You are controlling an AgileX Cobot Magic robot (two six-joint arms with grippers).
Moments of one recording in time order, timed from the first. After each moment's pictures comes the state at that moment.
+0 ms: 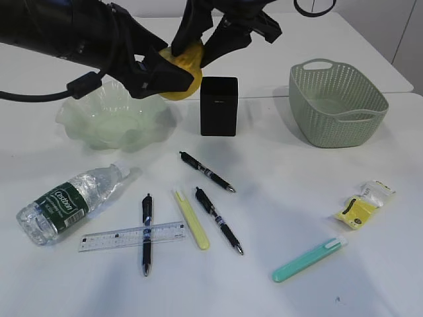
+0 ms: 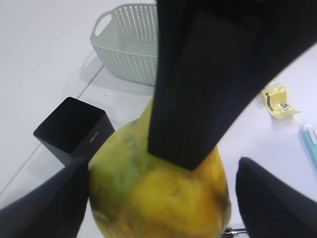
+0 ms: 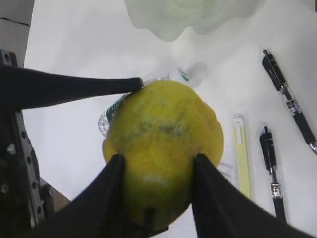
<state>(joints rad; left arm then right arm) -0.36 1.68 -1.29 -1.09 0.59 1.49 0.39 2.03 -2.12 0.54 1.28 0.13</state>
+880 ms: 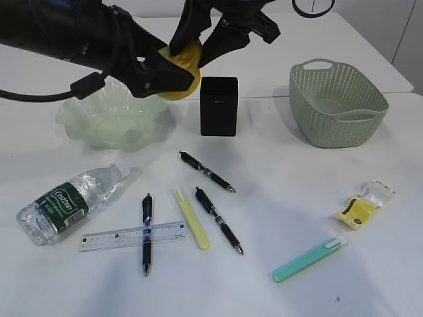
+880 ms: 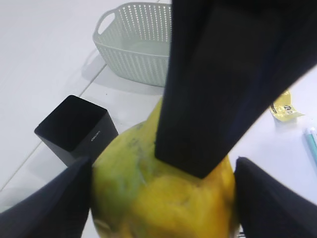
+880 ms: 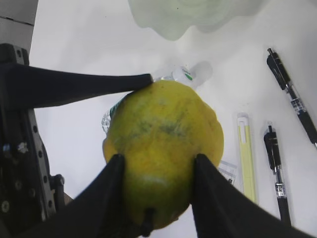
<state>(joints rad) -0.36 1.69 -1.29 -1.10 0.58 1.48 0.39 2.03 -2.12 0.55 1.28 0.13</state>
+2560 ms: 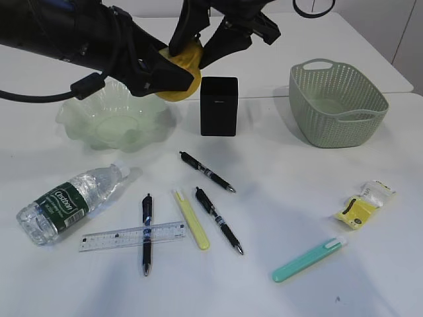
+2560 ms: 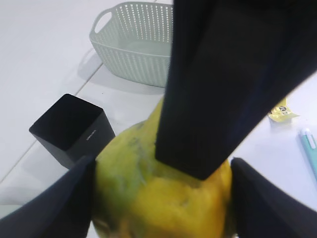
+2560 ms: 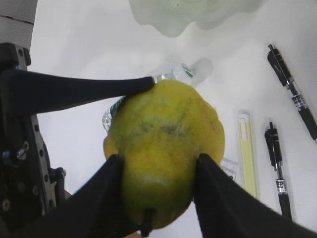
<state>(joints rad) -0.36 1.69 -1.29 -1.10 0.59 1.47 0.39 2.03 -2.12 0.55 1.29 0.14</state>
